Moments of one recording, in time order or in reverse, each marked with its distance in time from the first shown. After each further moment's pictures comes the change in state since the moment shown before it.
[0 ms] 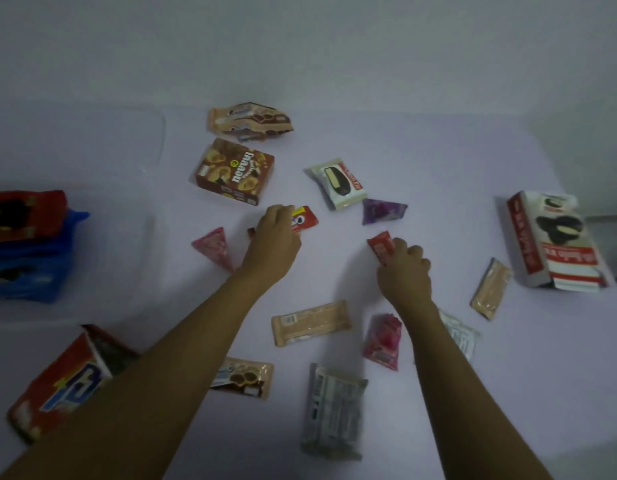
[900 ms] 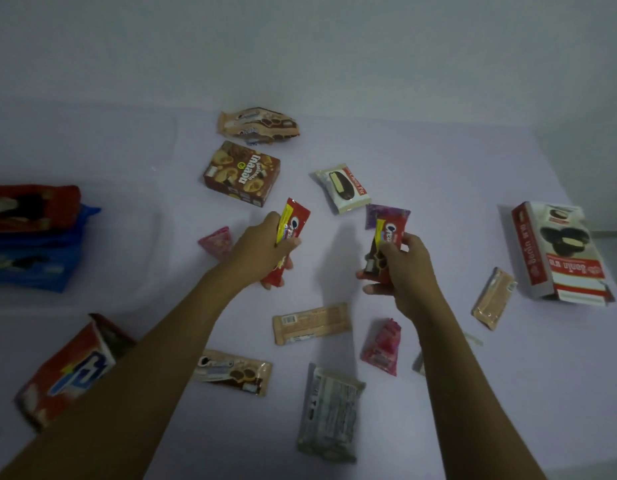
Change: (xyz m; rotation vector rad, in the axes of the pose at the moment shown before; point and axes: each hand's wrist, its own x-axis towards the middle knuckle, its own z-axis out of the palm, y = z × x) left_hand -0.023 0.003 -0.046 -0.304 -0.268 -0.225; right_hand -0.022 -0.028 -0.048 1.165 -0.267 0.192
